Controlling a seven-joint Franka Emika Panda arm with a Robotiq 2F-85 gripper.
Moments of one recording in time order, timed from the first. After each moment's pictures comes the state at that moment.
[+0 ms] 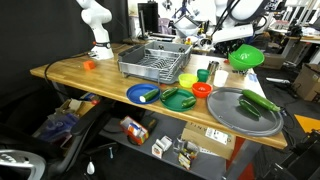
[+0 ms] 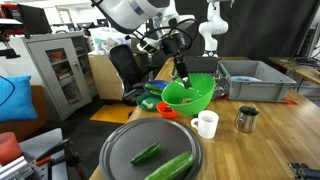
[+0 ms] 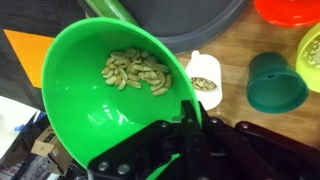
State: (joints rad) arm 0.26 0.32 -0.26 -2.03 -0.52 2.30 1.15
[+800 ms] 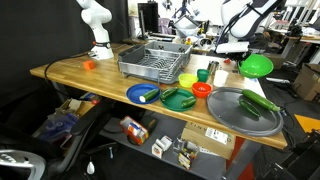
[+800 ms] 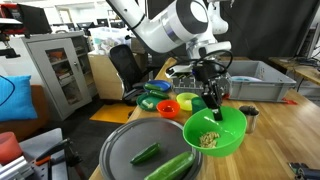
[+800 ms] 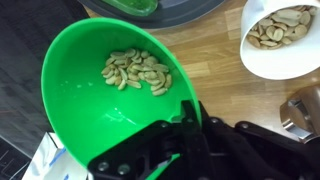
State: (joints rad) arm 0.08 0.55 -0.27 -1.87 -0.51 2.30 1.39
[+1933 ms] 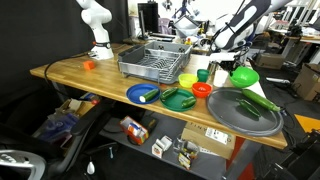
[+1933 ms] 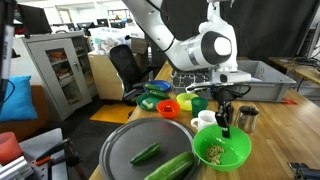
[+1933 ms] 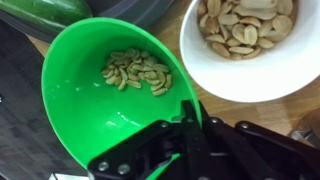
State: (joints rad) arm 0.01 0.88 -0.27 -1.51 -0.23 2.22 1.27
